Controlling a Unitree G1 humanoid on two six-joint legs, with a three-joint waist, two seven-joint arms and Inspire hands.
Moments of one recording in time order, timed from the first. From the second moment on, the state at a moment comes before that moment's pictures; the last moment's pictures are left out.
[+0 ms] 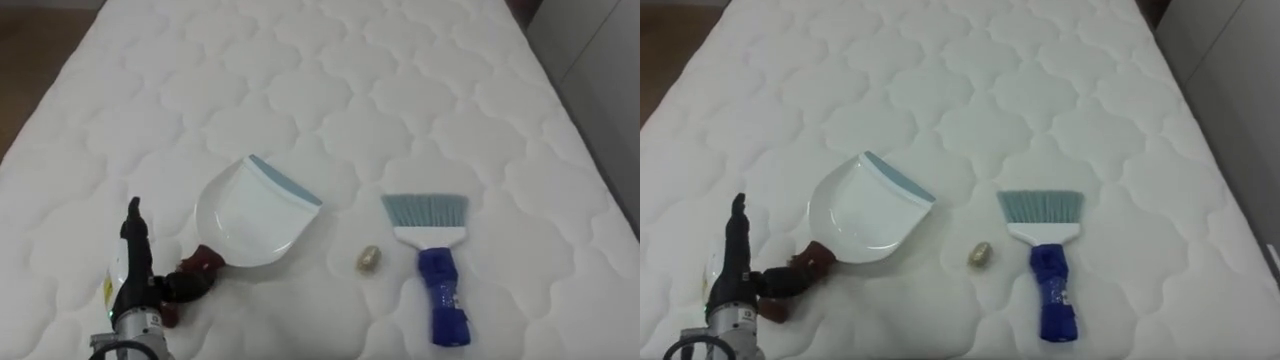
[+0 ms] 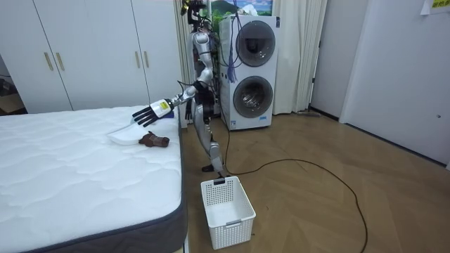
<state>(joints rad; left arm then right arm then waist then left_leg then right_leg) 0.11 0.20 -0.03 0.52 0.25 -0.20 0.46 0.10 -0.27 0.06 1.20 -0.11 -0.05 0.09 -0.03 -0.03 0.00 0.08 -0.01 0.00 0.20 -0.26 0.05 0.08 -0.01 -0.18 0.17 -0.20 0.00</state>
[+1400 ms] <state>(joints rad) 0.06 0.22 -0.09 0.77 0.26 -0.17 0.40 0.09 -0.28 0.10 1.20 0.01 -0.05 0.08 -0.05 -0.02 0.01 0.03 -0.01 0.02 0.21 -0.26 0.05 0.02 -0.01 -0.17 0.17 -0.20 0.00</state>
